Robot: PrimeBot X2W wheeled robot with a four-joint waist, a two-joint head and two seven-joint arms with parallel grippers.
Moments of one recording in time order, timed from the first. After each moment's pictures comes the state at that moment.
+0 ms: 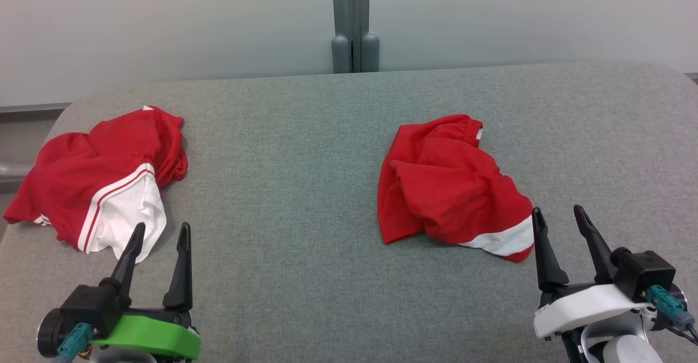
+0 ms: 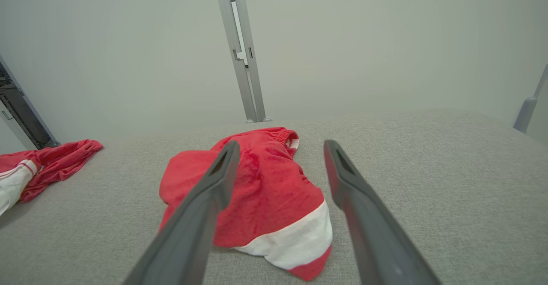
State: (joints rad) left arm -0.02 0.23 -0.13 0.15 -0.36 -0.08 -0.26; right arm 0.00 -0.07 0.01 0.11 0.21 0.13 -0.21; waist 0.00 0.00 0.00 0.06
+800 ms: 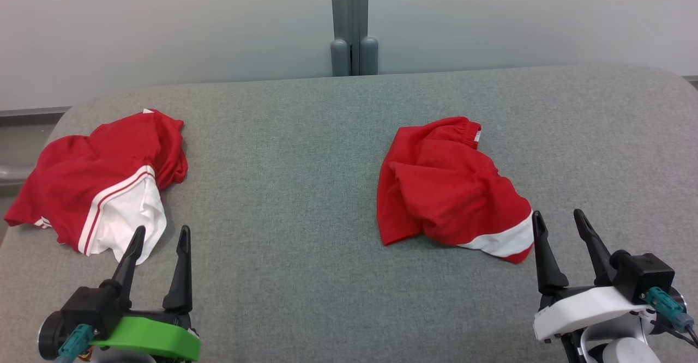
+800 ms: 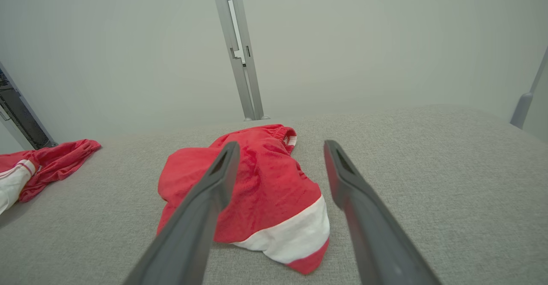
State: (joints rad) left arm -0.02 0.20 -0.09 0.17 -0.33 -0.12 -0.26; right arm 0.01 -0.07 0.00 0.11 0.21 0.13 -0.20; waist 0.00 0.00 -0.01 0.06
